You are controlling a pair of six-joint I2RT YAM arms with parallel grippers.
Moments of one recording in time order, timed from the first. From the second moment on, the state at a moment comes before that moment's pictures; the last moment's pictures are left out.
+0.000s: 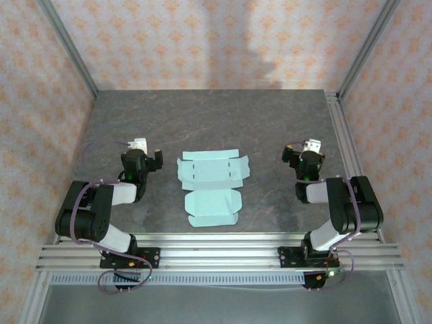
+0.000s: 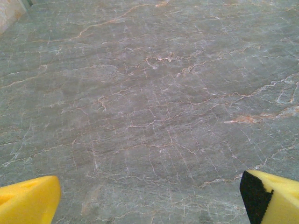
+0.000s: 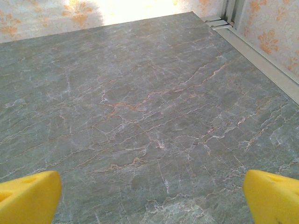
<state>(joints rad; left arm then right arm) -0.05 1.50 0.41 0.62 -0.24 -0.07 0.04 1.55 0.37 0.81 0.22 0.15</state>
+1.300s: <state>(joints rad) -0.35 1.18 0.64 0.07 -0.29 -0.20 0.36 1.19 0.72 0.10 0.18 0.06</state>
